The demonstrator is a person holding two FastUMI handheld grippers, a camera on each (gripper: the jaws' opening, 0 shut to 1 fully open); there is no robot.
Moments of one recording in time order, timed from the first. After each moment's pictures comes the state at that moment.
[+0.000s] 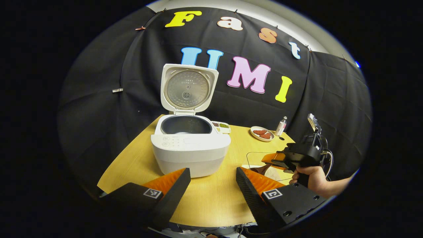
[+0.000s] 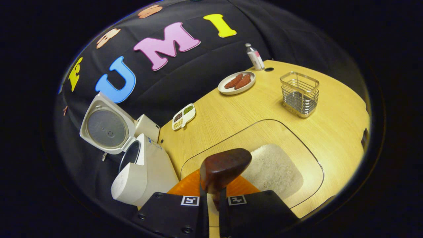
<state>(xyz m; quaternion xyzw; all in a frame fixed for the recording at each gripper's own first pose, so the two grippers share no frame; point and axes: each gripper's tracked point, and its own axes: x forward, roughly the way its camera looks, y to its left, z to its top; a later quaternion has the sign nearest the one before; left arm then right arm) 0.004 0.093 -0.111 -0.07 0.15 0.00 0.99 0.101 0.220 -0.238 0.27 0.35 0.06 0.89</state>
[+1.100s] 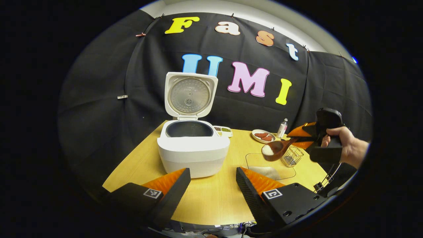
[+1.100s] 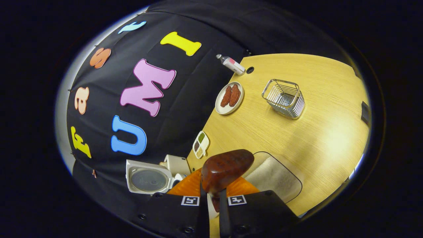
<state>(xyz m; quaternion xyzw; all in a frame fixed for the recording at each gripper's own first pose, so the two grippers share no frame) -0.023 0.094 -0.101 -0.05 0.13 0.02 0.99 0.139 0.161 -0.118 0.48 0.32 0.04 0.82</state>
